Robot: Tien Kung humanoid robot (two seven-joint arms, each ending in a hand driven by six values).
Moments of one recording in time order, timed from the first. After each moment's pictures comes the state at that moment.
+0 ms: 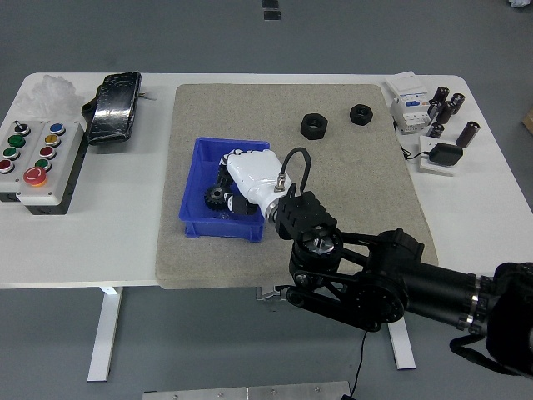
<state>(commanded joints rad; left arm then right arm) -0.04 0.14 -1.69 -0.18 1.50 -0.01 0.25 0.84 -0.01 0.31 1.19 -1.97 -0.20 -0.65</state>
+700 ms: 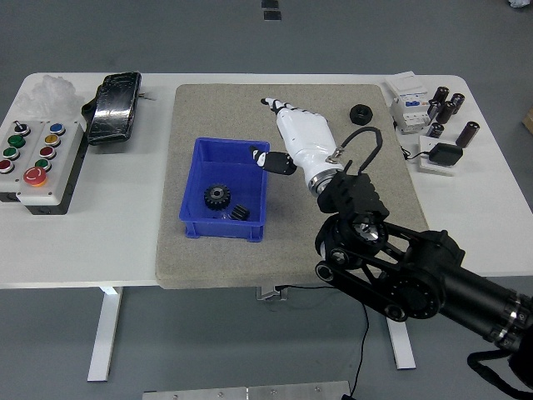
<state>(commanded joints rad) -0.04 0.13 -1.69 -0.18 1.50 -0.02 0.24 0.65 -0.14 0.66 1.34 -2.00 -0.42 -0.56</state>
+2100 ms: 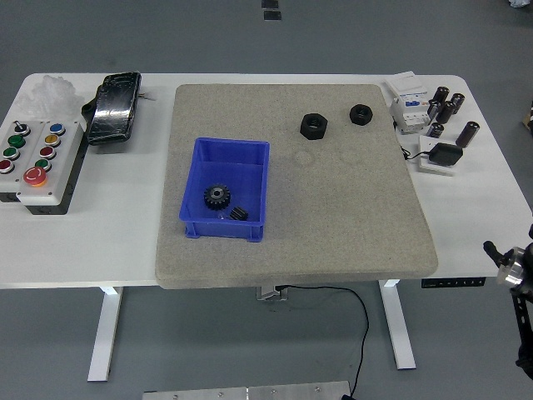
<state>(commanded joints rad) -0.04 0.14 -1.67 -0.18 1.49 -0.02 0.22 0.09 -0.20 1.57 1.48 -1.21 -0.57 0.20</state>
